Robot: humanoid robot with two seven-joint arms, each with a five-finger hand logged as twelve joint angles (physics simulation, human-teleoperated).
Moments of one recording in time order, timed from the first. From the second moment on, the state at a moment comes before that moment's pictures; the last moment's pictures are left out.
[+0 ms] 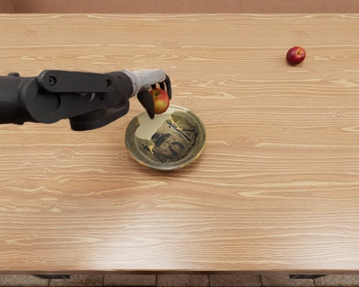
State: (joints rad) left arm -1.66 0.18 0.56 -1.13 0.53 0.20 0.23; right arm -0.07 0.00 0.25 0.17 -0.31 0.02 -0.12
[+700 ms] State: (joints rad) left arm -1.64 0.21 0.50 -1.20 0.45 0.15 0.25; right arm -0.07 0.00 0.25 0.17 -0.31 0.02 -0.12
